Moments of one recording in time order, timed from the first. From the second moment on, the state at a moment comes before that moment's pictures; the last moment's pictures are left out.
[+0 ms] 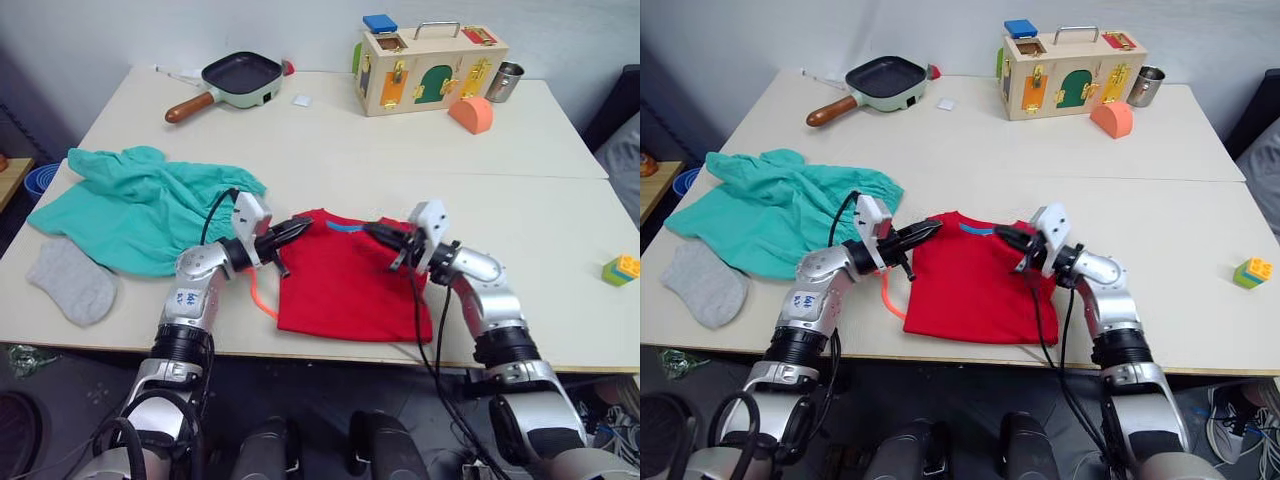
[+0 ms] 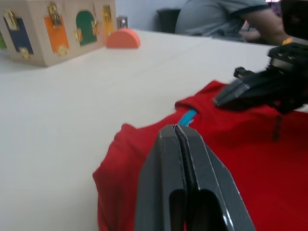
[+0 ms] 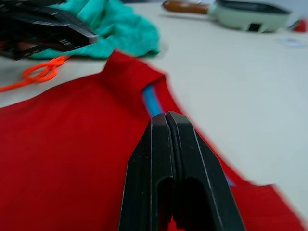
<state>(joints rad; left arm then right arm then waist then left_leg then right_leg) -0.69 0.28 0.00 0.51 -0.22 -0.01 -0.79 -0.59 -0.33 0.06 0.48 0.20 -0.09 0.90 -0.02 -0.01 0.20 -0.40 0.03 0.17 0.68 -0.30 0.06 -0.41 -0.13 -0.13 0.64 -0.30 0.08</state>
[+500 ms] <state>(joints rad) -0.76 0.29 0.04 0.75 -0.17 -0.12 -0.72 -0.54 -0.44 -0.11 0.47 0.38 0.03 0.96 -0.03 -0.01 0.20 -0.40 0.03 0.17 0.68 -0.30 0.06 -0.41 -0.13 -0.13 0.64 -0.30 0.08</state>
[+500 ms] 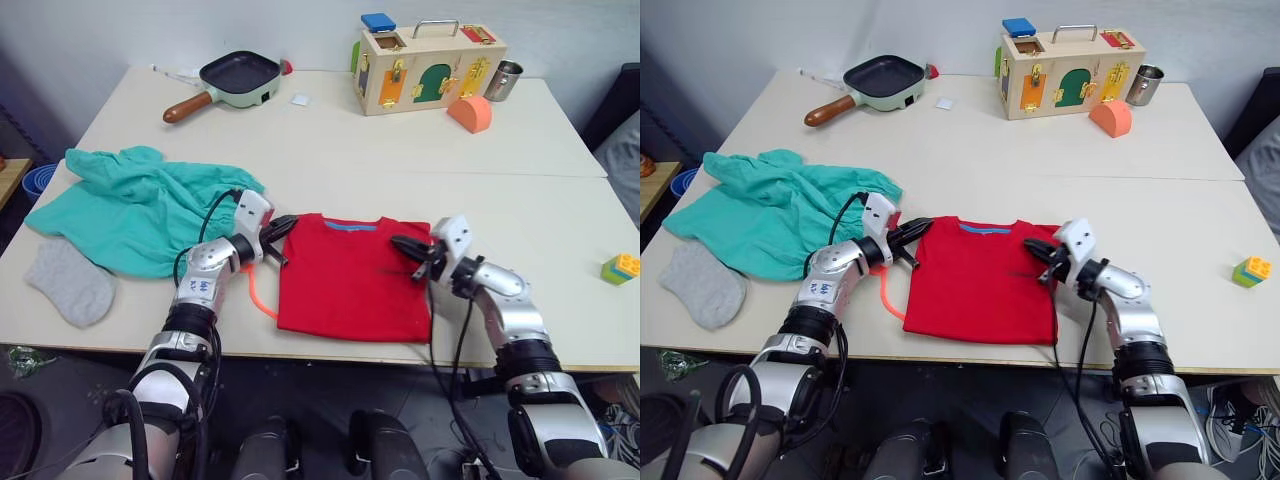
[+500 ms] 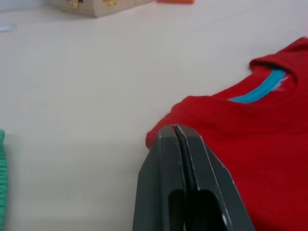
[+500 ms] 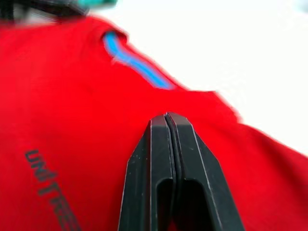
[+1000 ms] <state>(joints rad) -0.33 0.64 0.06 -0.07 -0.53 0.17 -1.24 -0.44 -1.02 -0.09 0.17 0.71 1.17 1.07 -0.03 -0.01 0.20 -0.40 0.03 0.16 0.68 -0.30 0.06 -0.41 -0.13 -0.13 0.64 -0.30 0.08</state>
